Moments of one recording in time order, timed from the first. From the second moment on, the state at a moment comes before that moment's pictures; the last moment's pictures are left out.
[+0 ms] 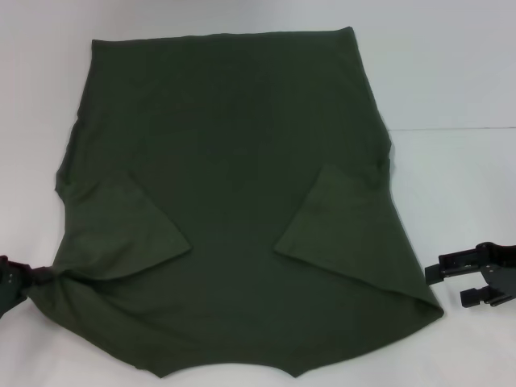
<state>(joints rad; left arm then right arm) -0.50 -1.97 0.08 0.52 2.45 1.34 -2.41 0.74 1.80 -0.76 -0.42 -2.37 -1.46 2.62</state>
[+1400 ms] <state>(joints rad) -0.51 -1.97 0.07 0.50 2.45 1.33 -2.40 0.77 1.85 -0.81 -0.40 -2.40 -1.37 2.59</state>
